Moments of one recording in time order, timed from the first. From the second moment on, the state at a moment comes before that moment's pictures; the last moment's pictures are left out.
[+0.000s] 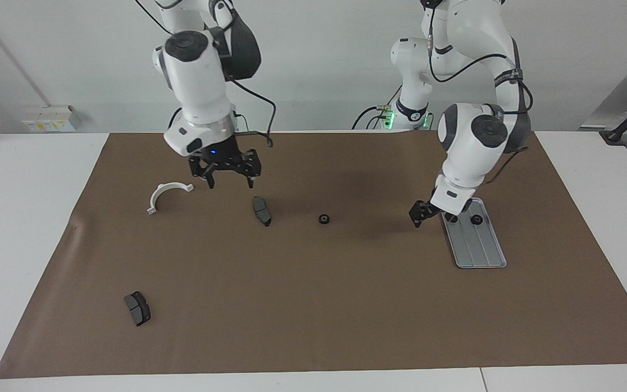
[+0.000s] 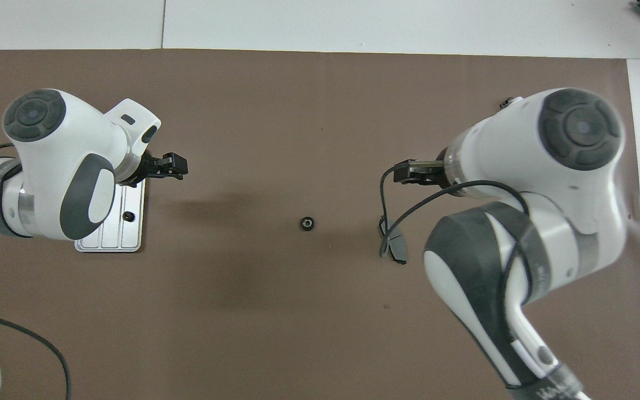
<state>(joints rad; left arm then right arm) -0.24 0.21 0.08 -1.91 -0.04 2.11 -0.23 0.47 0.14 -0.07 -1.77 0.02 2.02 0.48</state>
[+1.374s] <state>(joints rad) -0.10 0.12 0.06 -2.25 -0.04 2.37 -0.31 0.75 0.46 -0.07 -1.86 0.02 2.43 0.72</state>
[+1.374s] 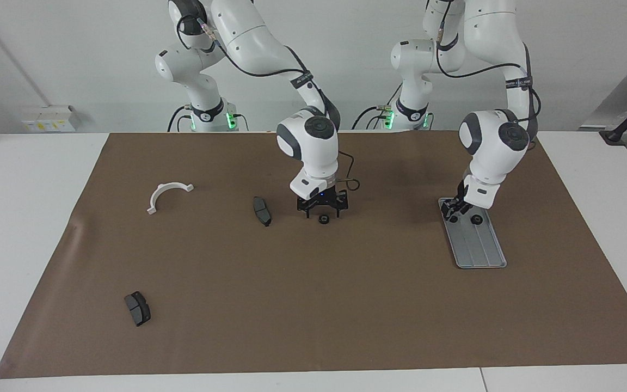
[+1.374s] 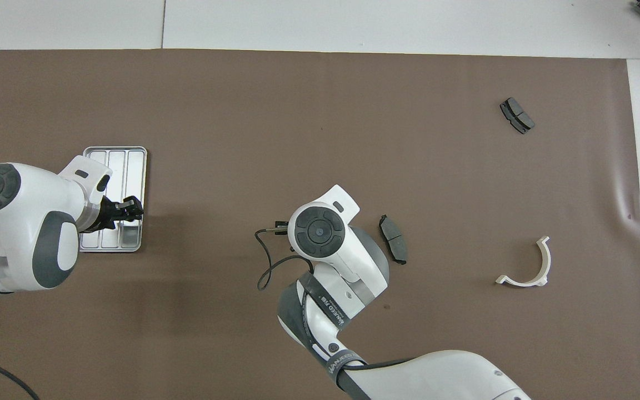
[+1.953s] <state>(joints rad) -0.10 0.12 0.06 -2.27 -0.04 2.39 -0.35 0.75 0.45 -0.08 -1.86 0.01 2.45 0.72</state>
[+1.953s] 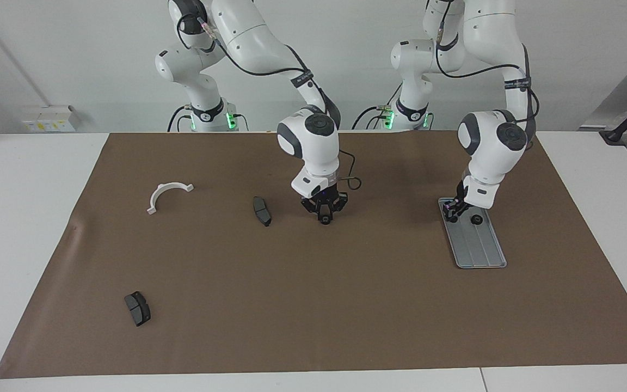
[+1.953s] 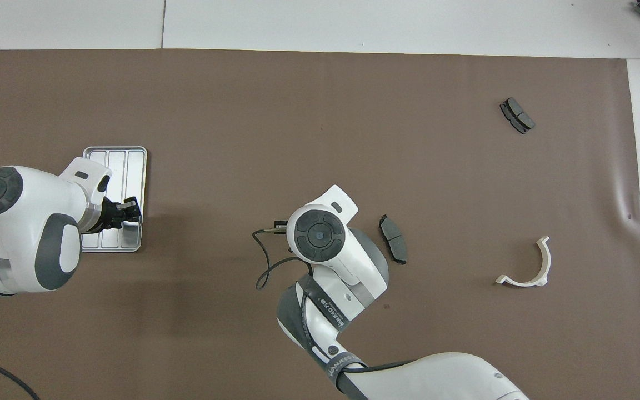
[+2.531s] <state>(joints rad) -0.11 0.13 0.06 -2.27 -0.04 2.42 -0.37 0.55 0.22 -0.10 -1.83 0.00 2.19 0.56</state>
